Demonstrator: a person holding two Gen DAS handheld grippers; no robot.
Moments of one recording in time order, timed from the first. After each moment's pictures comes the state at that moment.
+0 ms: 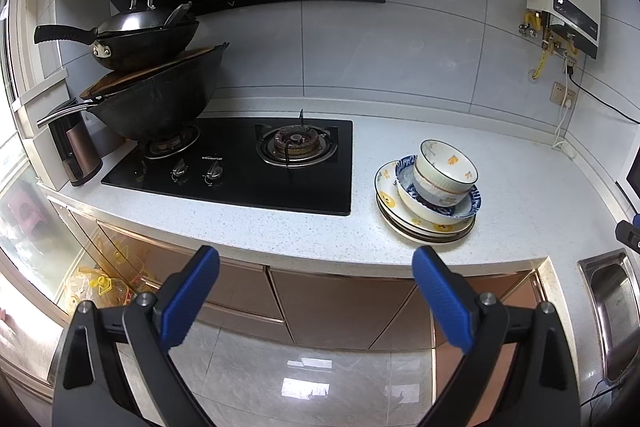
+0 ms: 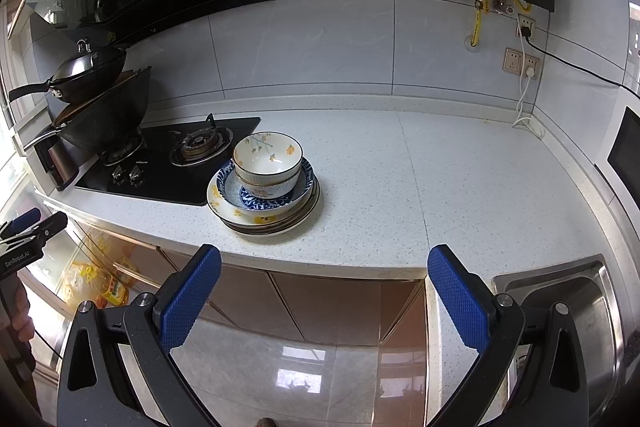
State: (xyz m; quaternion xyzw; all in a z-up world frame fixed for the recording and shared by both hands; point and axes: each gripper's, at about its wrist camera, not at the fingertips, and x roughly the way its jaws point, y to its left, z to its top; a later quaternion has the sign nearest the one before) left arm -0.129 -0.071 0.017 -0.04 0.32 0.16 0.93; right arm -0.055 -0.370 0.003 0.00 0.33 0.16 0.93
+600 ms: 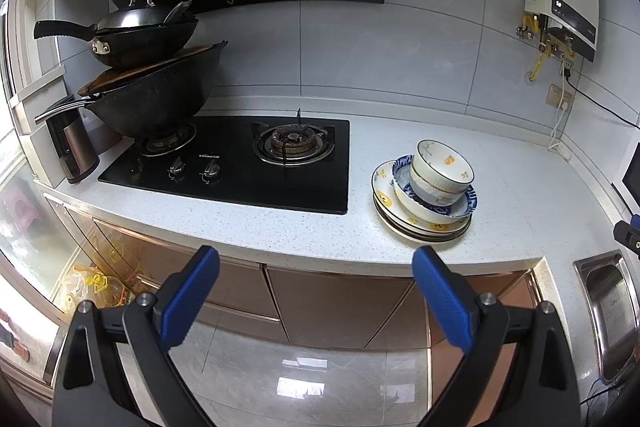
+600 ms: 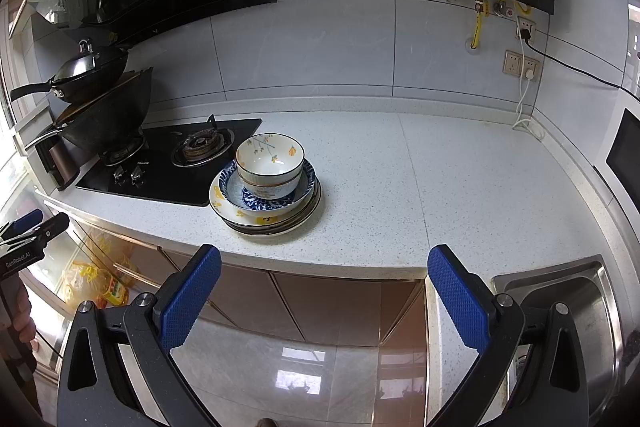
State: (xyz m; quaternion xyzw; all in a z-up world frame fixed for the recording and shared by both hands) left arm -0.132 -0.071 0.017 -0.05 0.32 0.15 0.93; right arm -0.059 -0.366 0.006 0.00 0.32 0.16 0.93
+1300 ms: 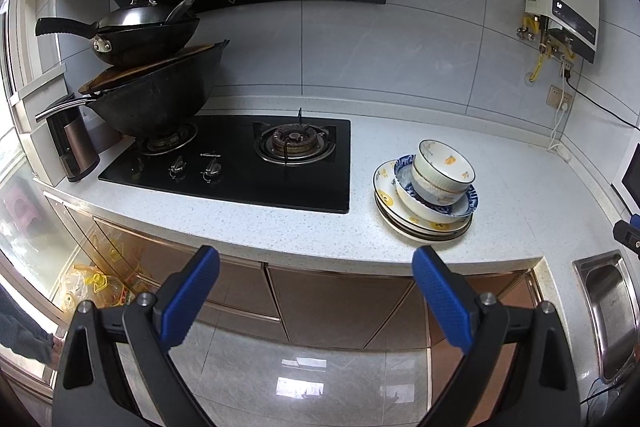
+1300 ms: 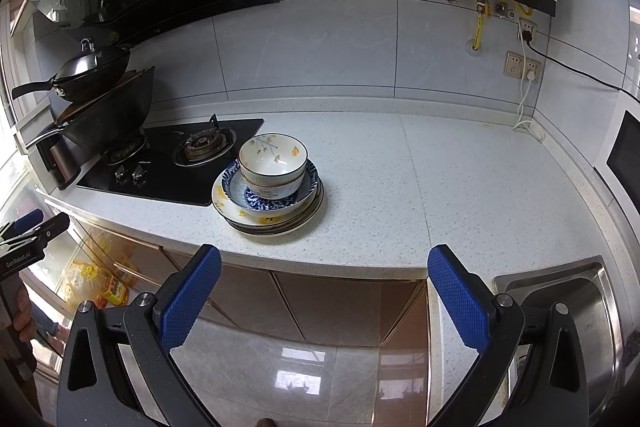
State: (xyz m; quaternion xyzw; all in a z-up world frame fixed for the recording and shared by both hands) left arm -0.134 -0.066 0.019 -0.05 0.32 0.15 0.93; right arm -0.060 -0.363 0.006 0.00 0.32 0.16 0.93
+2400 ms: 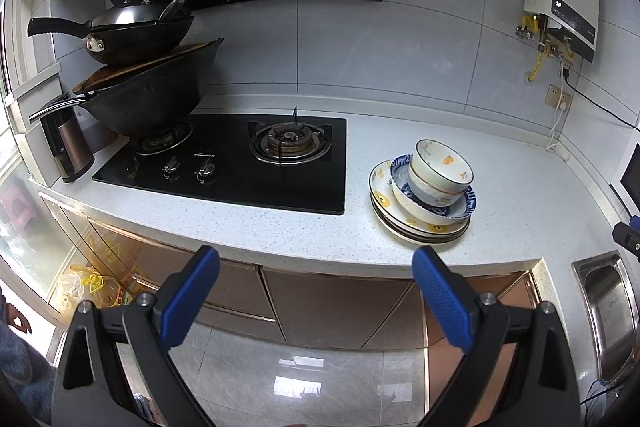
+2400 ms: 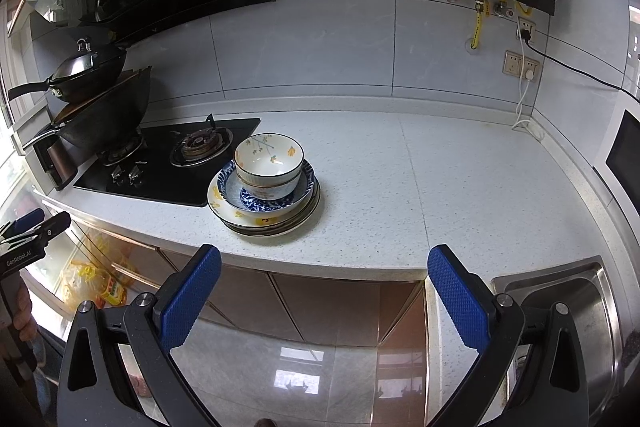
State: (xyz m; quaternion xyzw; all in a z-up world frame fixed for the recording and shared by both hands) left arm -0.124 -0.065 0.014 -0.05 0.32 0.15 0.93; right arm -0.055 -0.365 0.005 0.00 0.33 0.15 0.93
